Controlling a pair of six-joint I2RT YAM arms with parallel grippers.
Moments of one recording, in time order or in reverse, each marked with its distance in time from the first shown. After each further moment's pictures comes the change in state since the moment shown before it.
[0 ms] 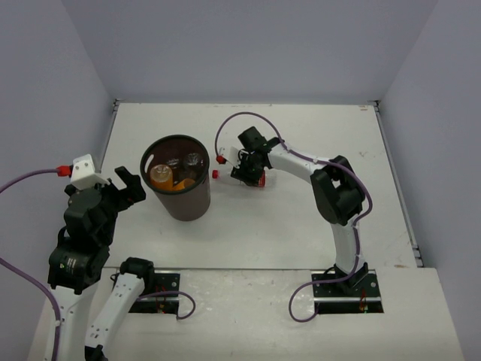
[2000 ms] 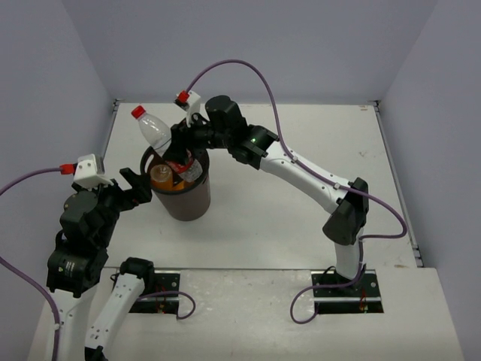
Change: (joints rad) left arm 0.000 -0.016 0.003 0.047 0.171 -0.009; right arm 0.284 -0.149 0.439 0.247 -0.213 0.950
